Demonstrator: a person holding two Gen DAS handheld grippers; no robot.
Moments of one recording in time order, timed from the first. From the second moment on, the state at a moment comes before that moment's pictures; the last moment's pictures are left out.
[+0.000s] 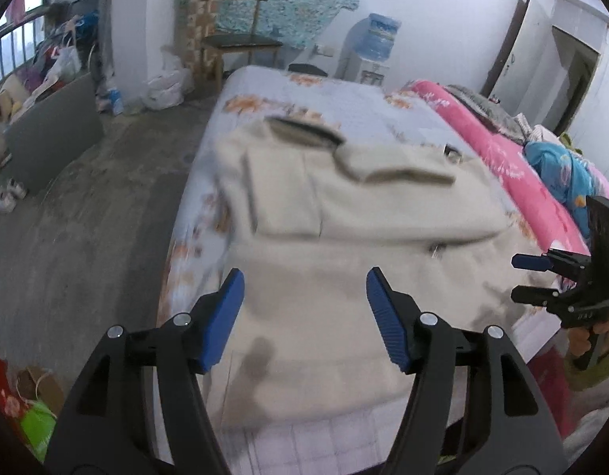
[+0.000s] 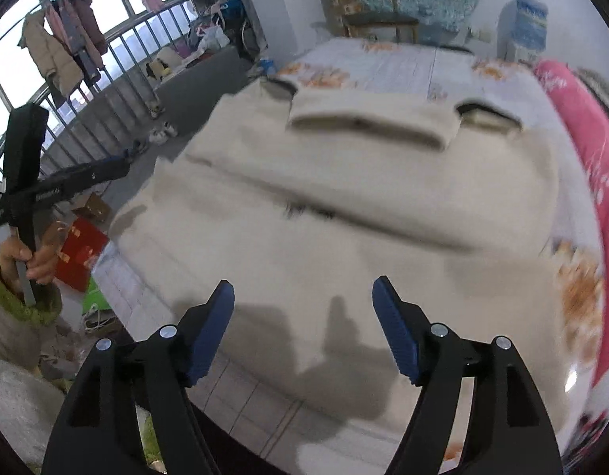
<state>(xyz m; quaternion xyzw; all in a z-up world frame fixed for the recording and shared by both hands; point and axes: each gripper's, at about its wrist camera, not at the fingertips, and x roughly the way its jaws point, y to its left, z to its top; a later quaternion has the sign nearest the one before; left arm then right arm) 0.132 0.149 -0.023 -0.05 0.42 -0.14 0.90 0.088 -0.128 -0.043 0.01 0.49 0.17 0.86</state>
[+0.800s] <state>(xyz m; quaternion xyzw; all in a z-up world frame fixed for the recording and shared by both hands) 0.144 0.184 -0.064 -0.13 0.38 -0.21 0.89 0.092 -0.133 -0.074 0.00 0.51 0.12 0.85</state>
